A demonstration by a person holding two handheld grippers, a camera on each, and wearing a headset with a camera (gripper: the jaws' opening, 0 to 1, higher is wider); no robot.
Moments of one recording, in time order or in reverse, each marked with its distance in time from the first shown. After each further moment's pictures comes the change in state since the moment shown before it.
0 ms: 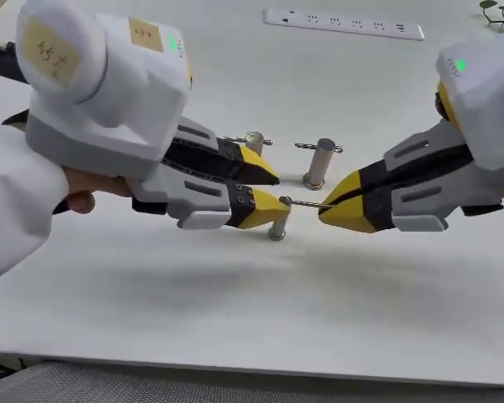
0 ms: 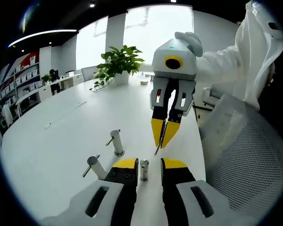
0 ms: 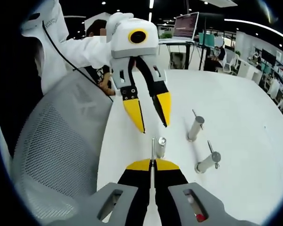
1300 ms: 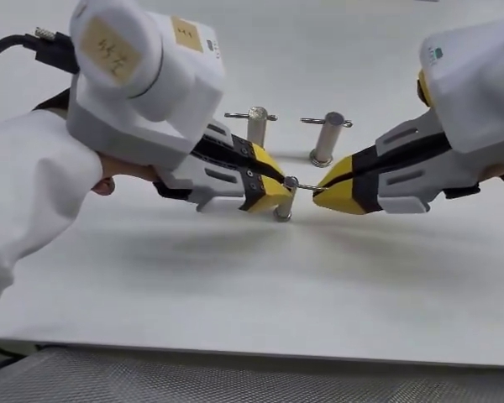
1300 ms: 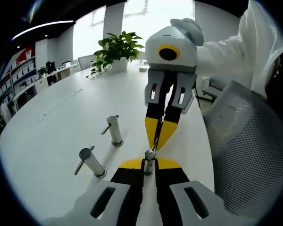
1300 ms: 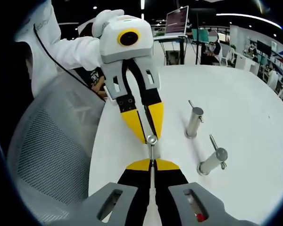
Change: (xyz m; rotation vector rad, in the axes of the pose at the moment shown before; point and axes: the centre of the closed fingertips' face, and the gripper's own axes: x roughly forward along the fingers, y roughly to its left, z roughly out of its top) left arm 0.023 0.006 -0.021 -0.001 0.110 -0.032; right arm 0.023 -0.012 -0.009 0.065 -0.030 0.017
